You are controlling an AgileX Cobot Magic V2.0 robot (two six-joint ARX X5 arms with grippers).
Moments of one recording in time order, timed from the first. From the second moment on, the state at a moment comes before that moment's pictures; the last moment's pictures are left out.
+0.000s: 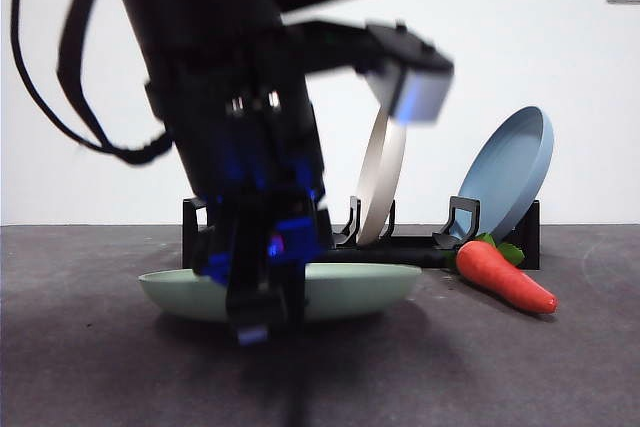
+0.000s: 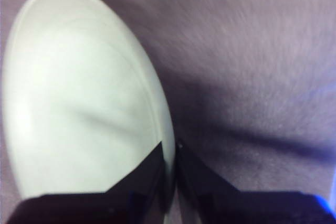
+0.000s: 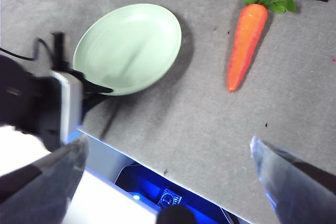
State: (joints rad) left arm -1.10 1.64 0.94 -0.43 -0.41 0.45; right arm 0.16 0.80 1.09 -1.18 -0.42 -0.10
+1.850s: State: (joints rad) left arm -1.10 1.10 1.75 -0.99 -0.29 0.04; right arm 0.26 1.45 1.09 -0.60 -0.19 -0.04
